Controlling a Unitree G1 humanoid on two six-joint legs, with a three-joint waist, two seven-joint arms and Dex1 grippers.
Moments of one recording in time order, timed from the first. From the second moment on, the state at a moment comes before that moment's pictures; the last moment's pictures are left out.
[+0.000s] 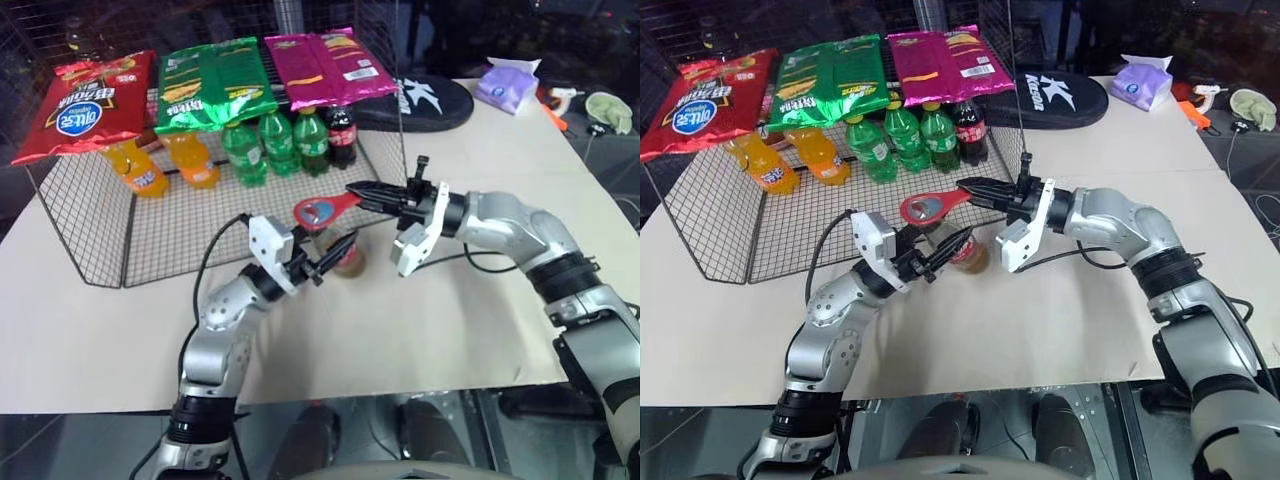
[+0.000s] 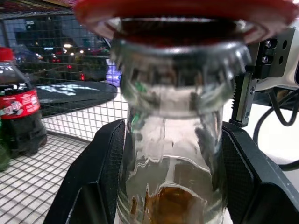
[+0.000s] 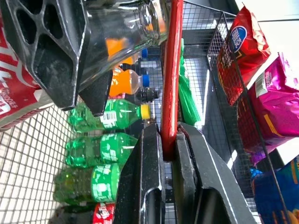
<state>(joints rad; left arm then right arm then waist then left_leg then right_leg) -0.19 0.26 -0.02 -0.22 -0.37 0.07 -0.73 -0.90 -0.54 0.37 0.46 -0.66 -1.03 0.17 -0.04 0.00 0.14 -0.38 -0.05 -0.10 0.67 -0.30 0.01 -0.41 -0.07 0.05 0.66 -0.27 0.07</state>
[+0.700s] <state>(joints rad) -0.19 0.26 -0.03 -0.21 -0.37 0.06 -0.73 -0.90 -0.54 0.37 0.47 -0.67 -1.04 0.15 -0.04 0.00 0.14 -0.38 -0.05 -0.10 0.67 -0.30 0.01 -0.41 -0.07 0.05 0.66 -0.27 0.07</state>
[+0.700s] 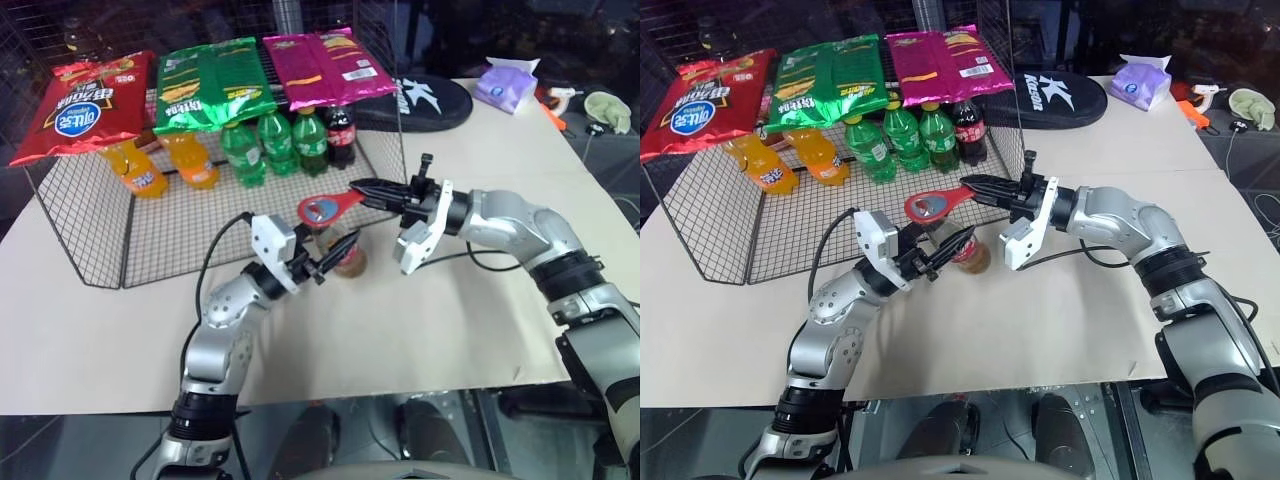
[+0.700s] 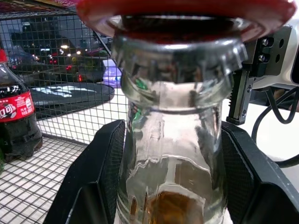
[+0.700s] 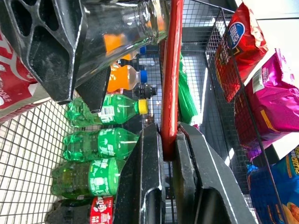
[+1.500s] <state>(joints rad) -0.20 0.27 -0.05 -0.21 -0.37 0.06 -0.73 -0.91 -0.52 0.31 0.43 -0.50 -0.93 0.17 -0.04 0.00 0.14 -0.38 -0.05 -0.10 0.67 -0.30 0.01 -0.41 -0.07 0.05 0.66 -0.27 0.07</state>
